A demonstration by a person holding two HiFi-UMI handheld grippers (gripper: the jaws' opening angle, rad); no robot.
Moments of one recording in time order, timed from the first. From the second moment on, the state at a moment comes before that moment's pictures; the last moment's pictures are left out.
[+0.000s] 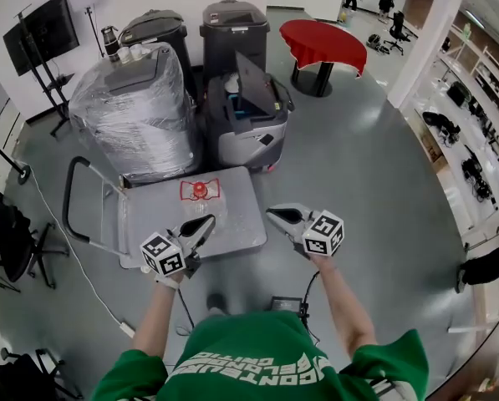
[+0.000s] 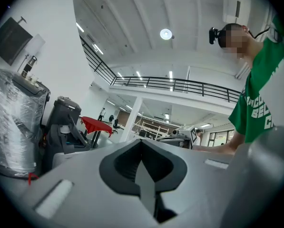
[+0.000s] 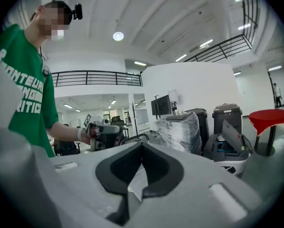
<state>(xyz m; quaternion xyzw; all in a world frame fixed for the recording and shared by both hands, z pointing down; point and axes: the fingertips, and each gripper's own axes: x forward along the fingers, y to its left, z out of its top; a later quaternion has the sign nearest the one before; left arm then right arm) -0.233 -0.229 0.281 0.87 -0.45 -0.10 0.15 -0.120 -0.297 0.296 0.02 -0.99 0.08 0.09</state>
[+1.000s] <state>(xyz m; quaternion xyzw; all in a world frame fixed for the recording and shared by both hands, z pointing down) -0.194 -0.190 0.288 0.86 -0.46 -0.11 0.16 -0.100 -0.233 0.331 0.04 -0.99 0.05 0.15</state>
